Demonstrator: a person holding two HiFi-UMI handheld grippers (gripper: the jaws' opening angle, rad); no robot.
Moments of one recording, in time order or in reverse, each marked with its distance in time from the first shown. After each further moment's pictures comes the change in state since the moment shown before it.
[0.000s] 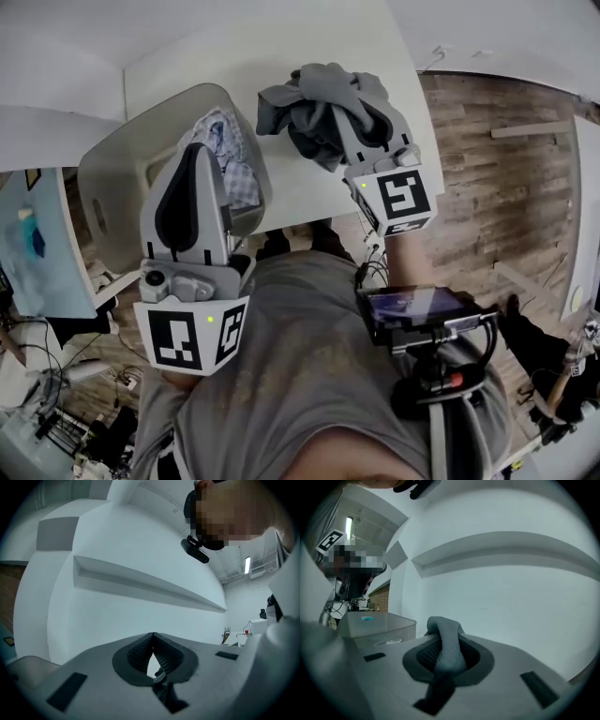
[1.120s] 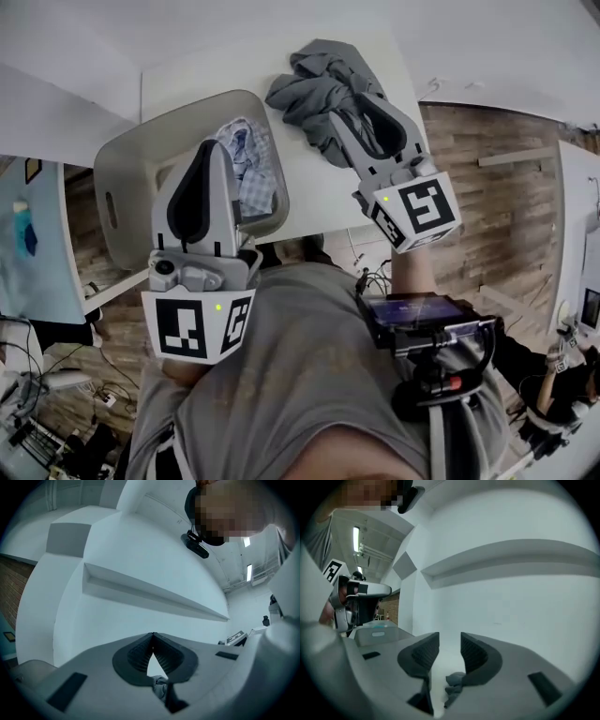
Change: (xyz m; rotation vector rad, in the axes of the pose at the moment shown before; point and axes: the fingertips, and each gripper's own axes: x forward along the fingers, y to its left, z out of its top) left arm -0.022 0.029 0.017 -0.036 -0.102 0.024; right arm -0.004 0.038 0.069 -0.008 -0.082 0.122
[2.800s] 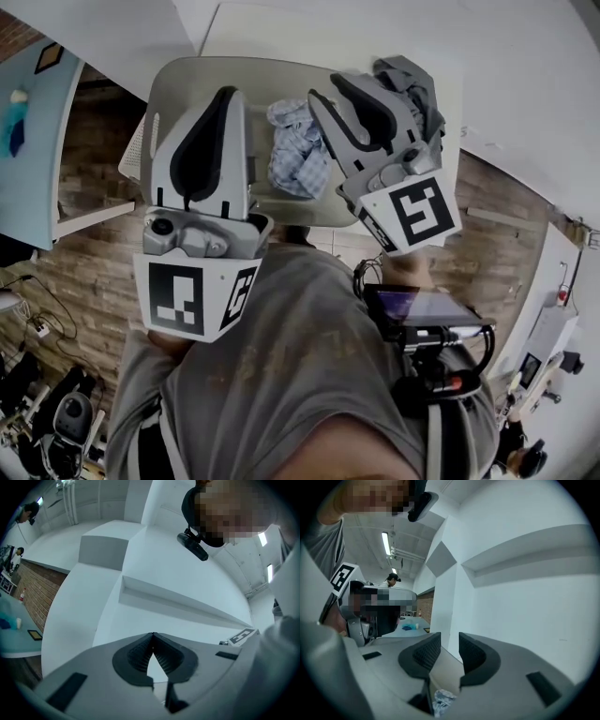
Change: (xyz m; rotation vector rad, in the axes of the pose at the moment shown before) left arm -0.057 0.139 0.021 -0.078 -0.099 0.239; right arm 0.115 0.184 0.046 -0.139 0.007 0.397
